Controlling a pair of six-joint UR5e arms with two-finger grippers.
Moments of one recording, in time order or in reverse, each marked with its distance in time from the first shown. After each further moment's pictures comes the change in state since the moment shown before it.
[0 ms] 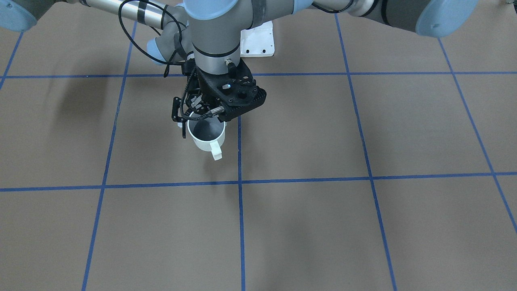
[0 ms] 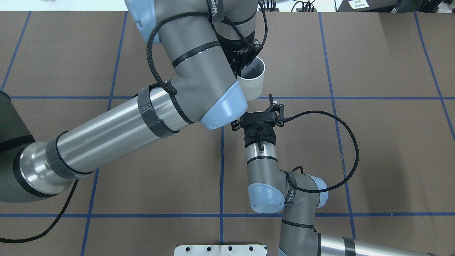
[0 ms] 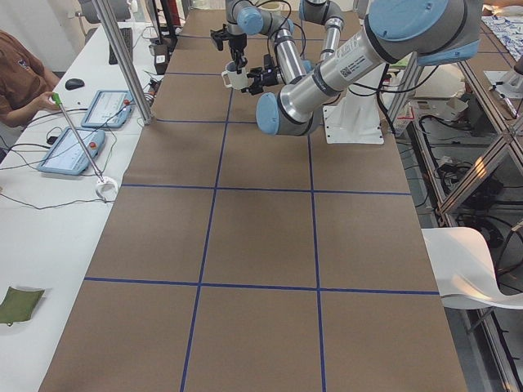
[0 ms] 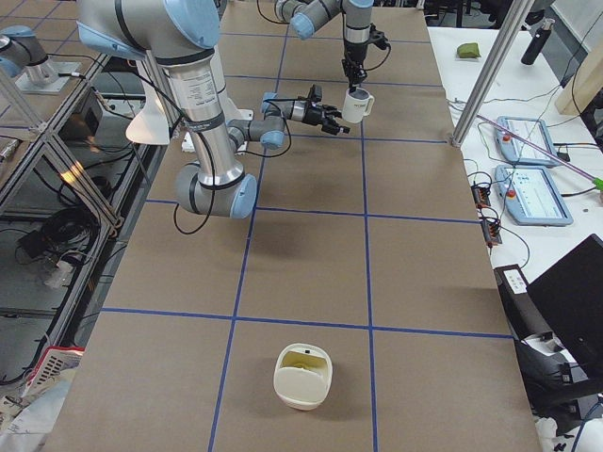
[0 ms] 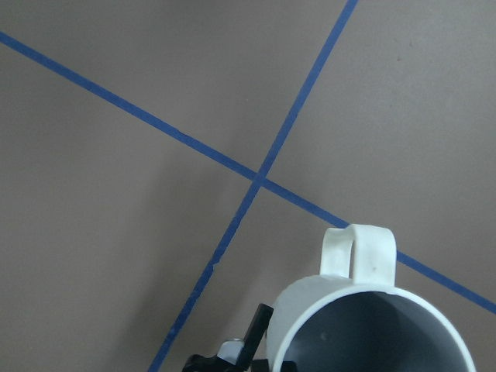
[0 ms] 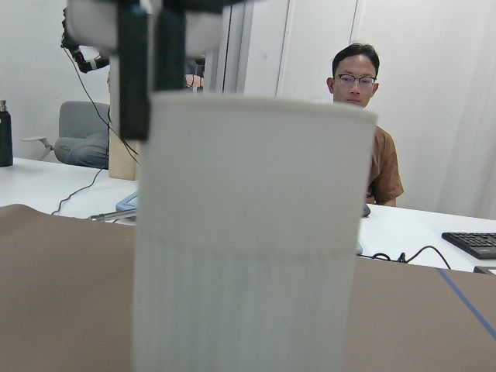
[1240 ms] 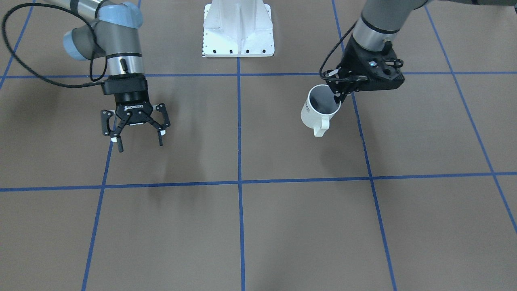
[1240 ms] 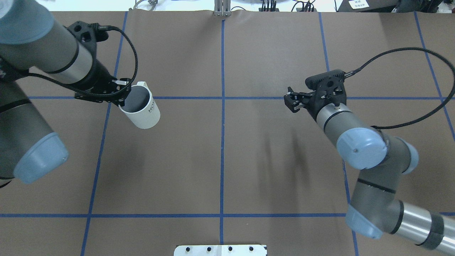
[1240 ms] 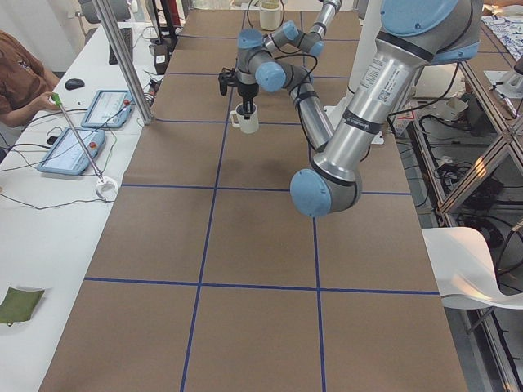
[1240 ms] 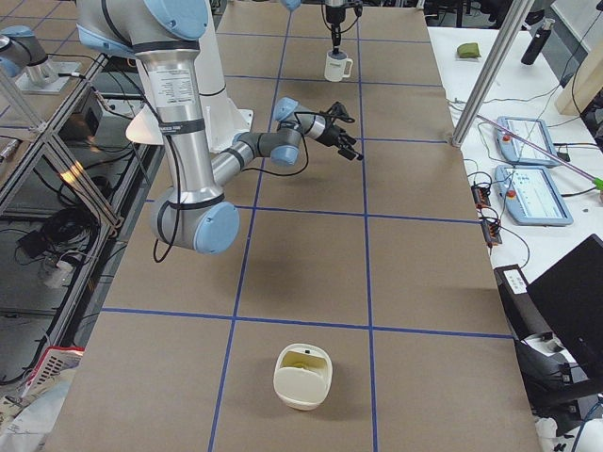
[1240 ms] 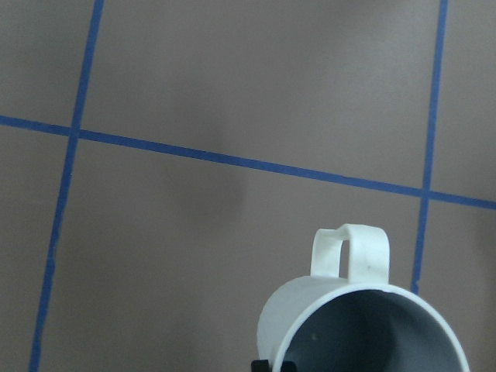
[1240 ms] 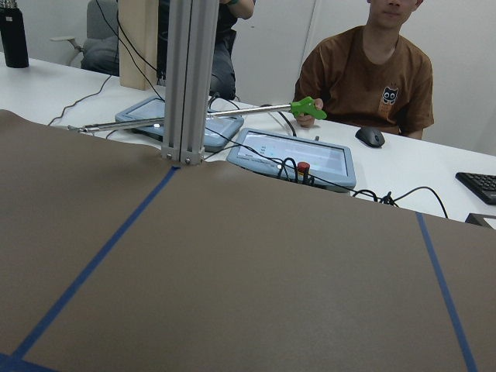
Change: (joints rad) left arm -0.119 0.790 -0.616 -0.178 -0.046 0.495; right arm 0.304 -0.325 0.325 0.006 0.675 -0.194
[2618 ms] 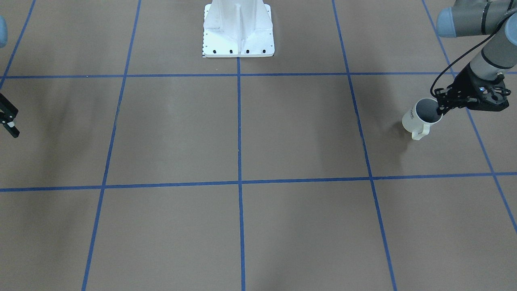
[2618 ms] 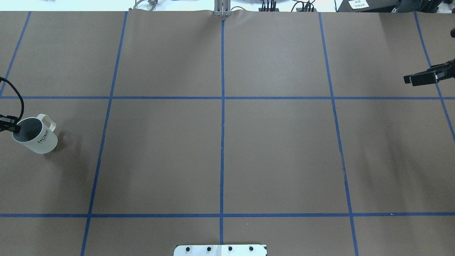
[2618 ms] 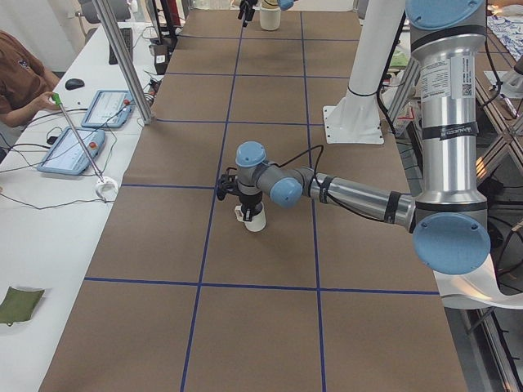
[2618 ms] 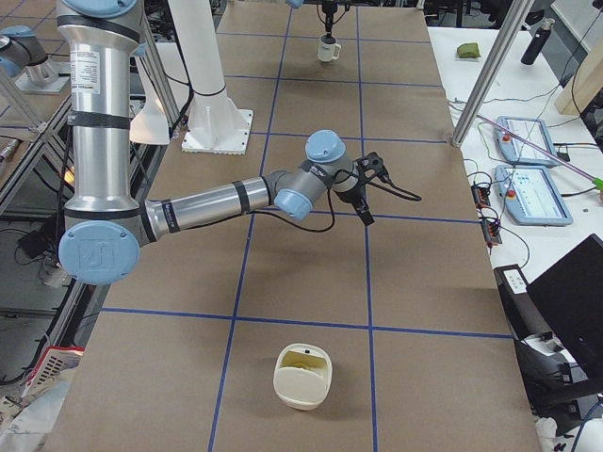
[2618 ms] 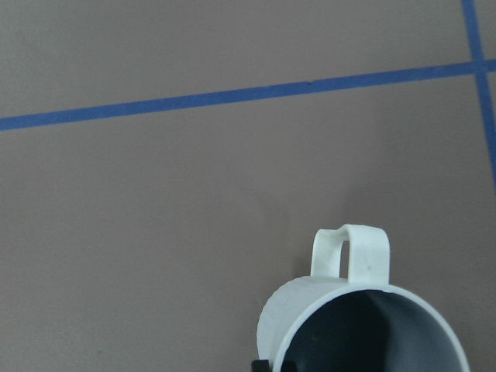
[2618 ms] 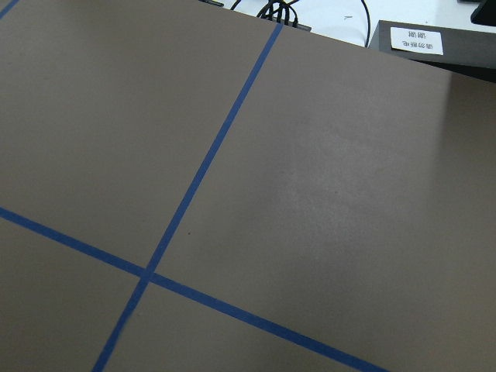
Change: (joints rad) left arm -0.211 0.501 0.222 -0.470 -0.107 0.474; right arm 0.640 -0.246 0.008 -0.010 0.973 -0.363
